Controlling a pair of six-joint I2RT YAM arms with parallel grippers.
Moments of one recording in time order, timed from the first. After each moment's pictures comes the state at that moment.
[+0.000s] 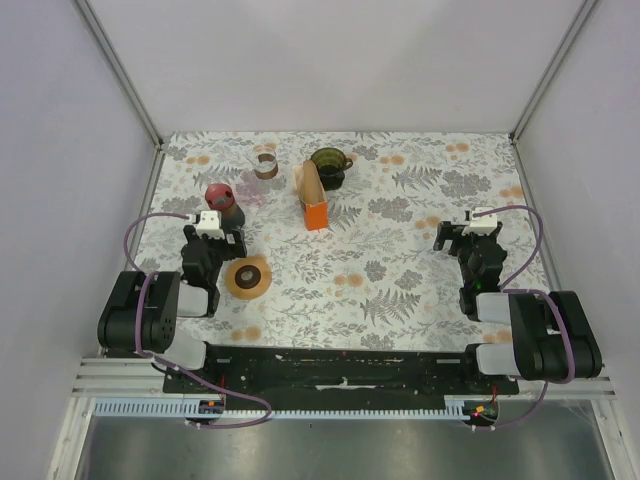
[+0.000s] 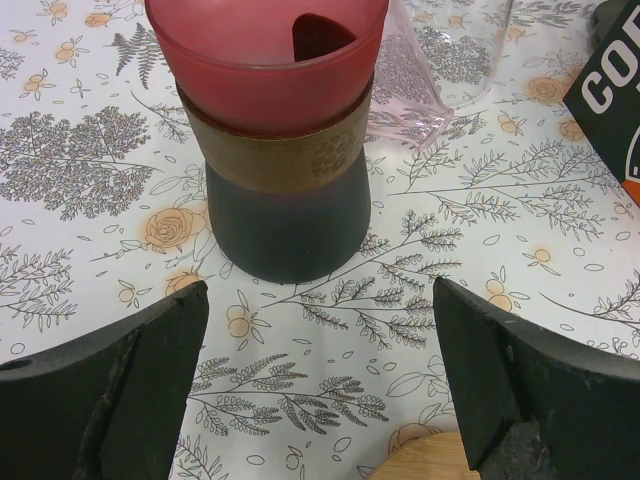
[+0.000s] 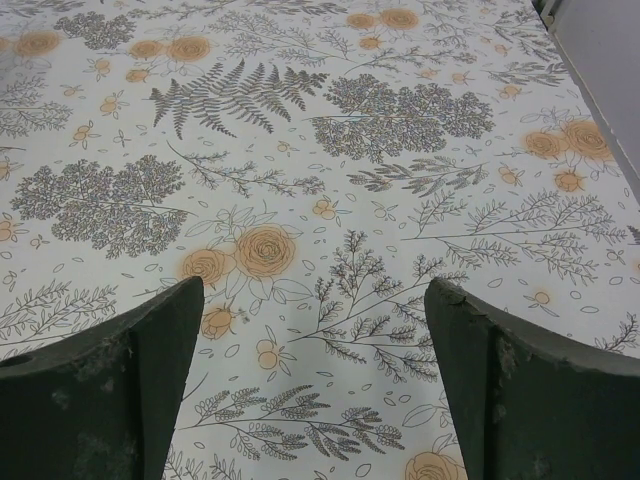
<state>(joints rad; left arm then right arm) -0.02 1.51 0.22 1.11 0.03 0.01 0.02 1.36 0.20 1.04 0.06 -0.04</state>
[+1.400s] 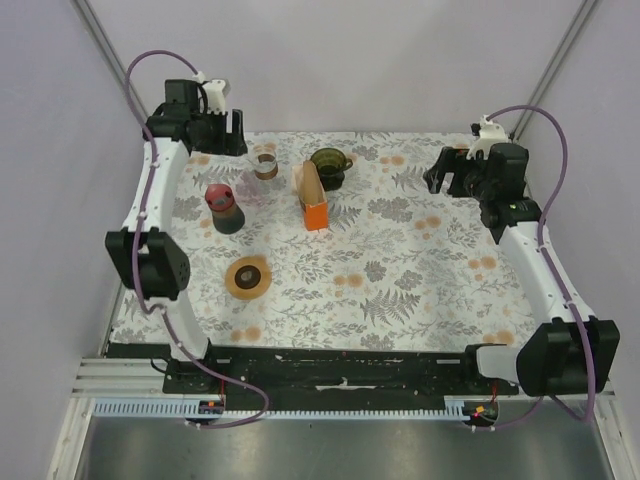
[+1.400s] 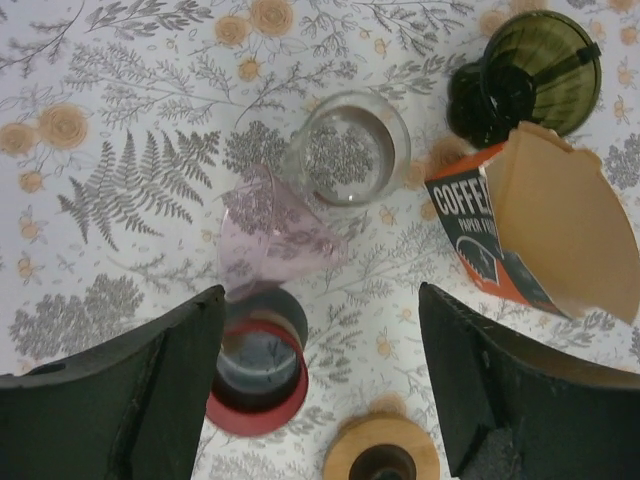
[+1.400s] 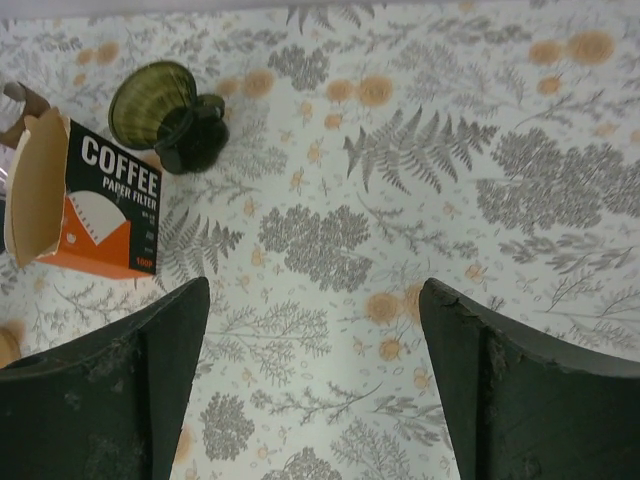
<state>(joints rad) -0.02 1.79 1.89 -0.81 0.25 0.11 0.03 1.26 1.11 -0.19 -0.23 0.15</state>
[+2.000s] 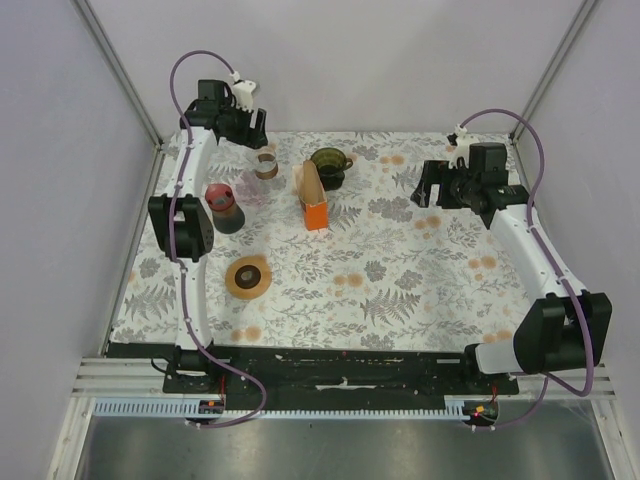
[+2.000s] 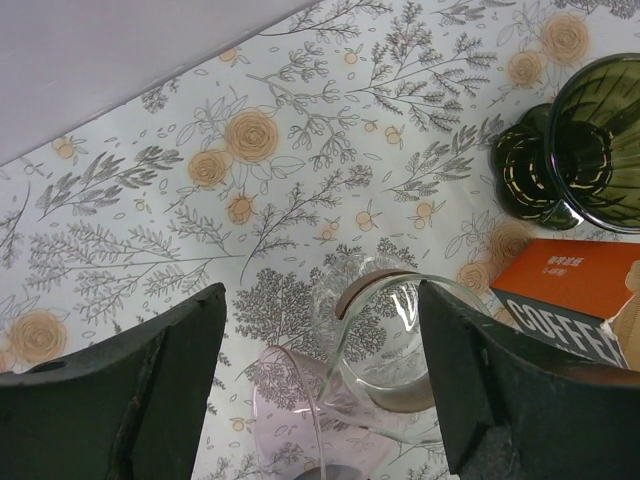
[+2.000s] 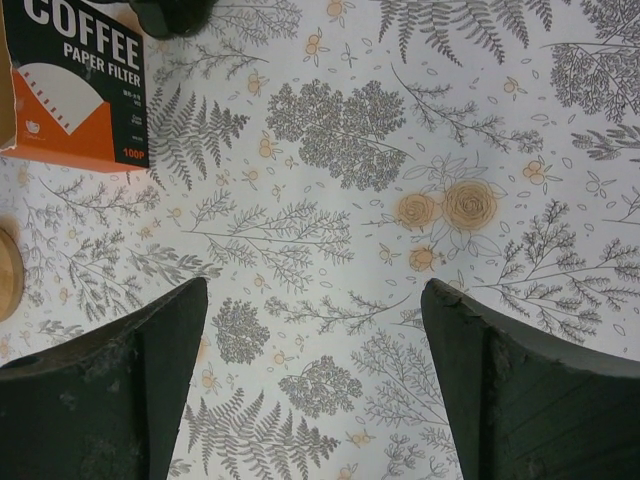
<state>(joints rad) -0.04 2.38 2.41 -0.75 0.38 0.28 0.08 1.39 1.20 -0.49 -0.27 0.13</state>
